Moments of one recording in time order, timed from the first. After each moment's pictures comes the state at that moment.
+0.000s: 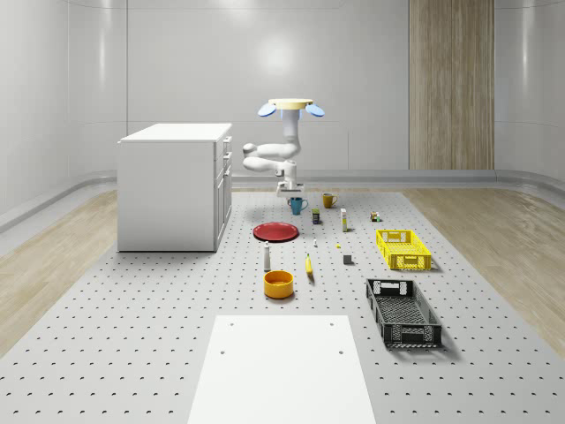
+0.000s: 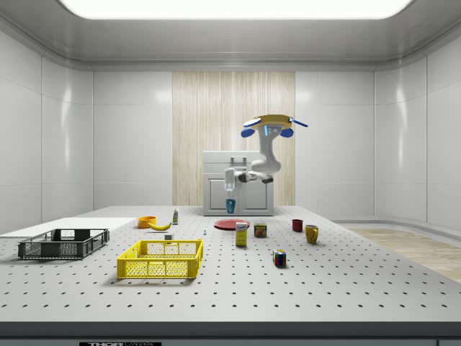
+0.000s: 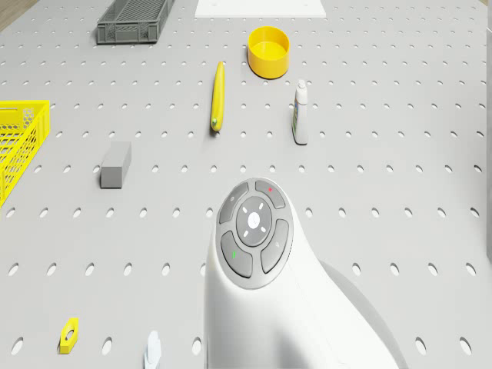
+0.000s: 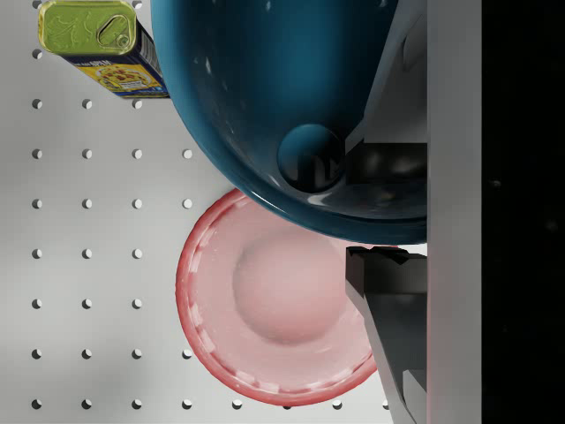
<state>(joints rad) -1.14 -1.46 1.21 -2.84 -1.94 1.56 1.64</state>
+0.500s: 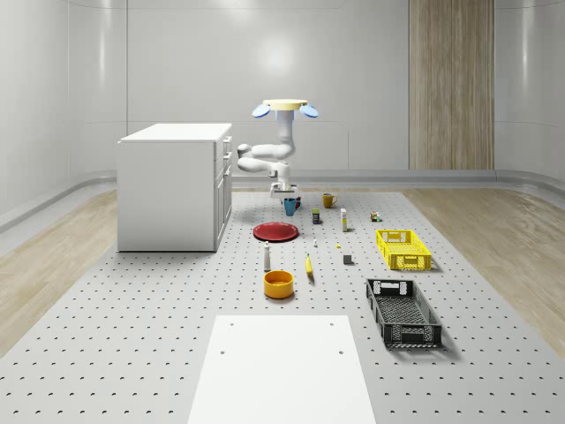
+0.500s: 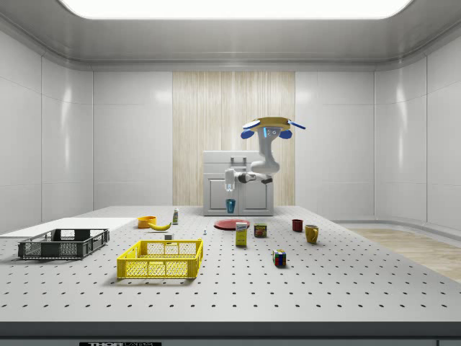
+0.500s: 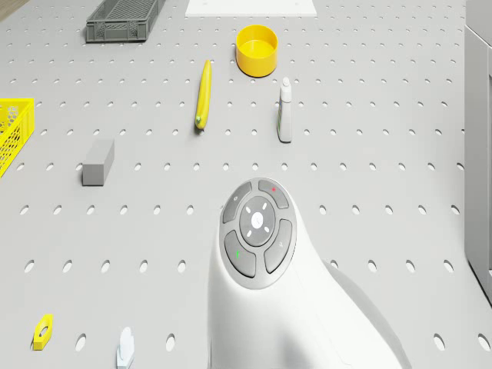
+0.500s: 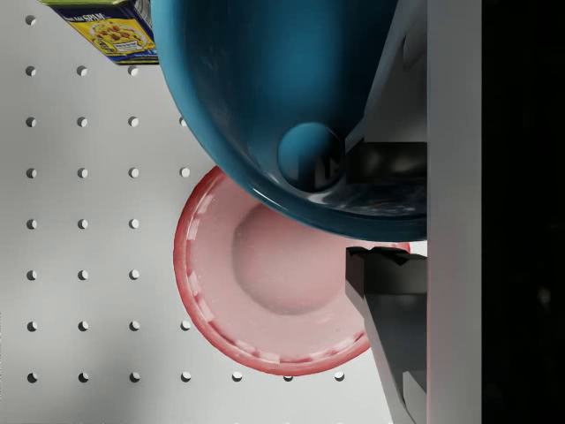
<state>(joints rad) -1.12 -1.47 1.22 -2.84 -1.94 1.58 1.64</state>
